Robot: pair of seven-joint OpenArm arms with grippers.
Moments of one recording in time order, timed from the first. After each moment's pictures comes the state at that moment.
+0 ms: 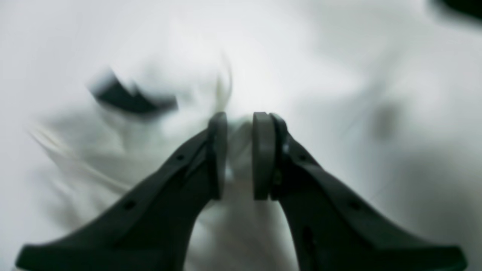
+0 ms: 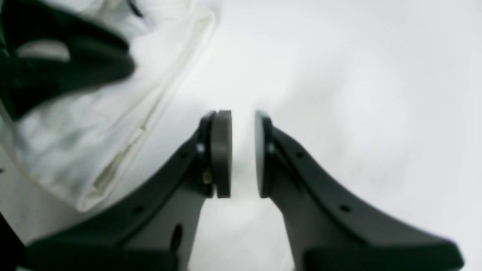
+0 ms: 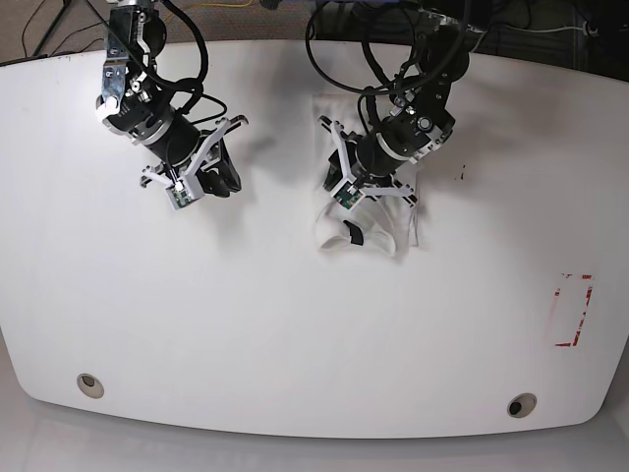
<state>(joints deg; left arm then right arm) 7.5 -1.5 15.2 93.6 6.6 -25.9 34.1 -16.7 12.8 8.8 108.0 24.8 33.0 -42.9</state>
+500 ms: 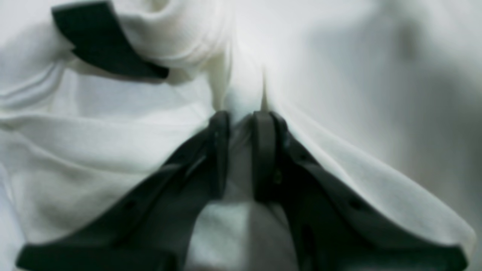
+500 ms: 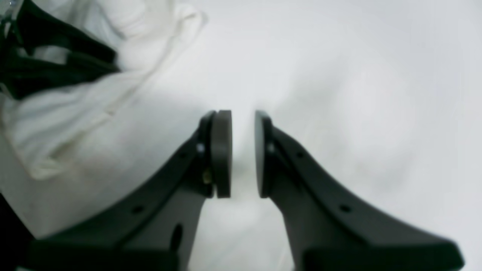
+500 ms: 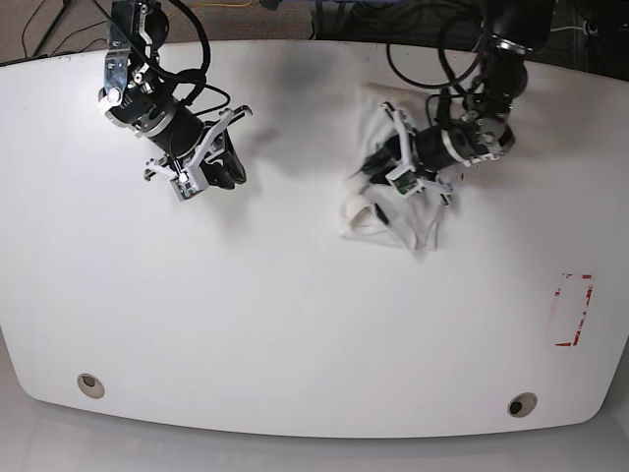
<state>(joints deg) 6.2 -19.2 10.8 83.7 -2.2 -43.0 17.5 -18.4 12.5 8.5 109.7 24.9 33.1 -42.9</state>
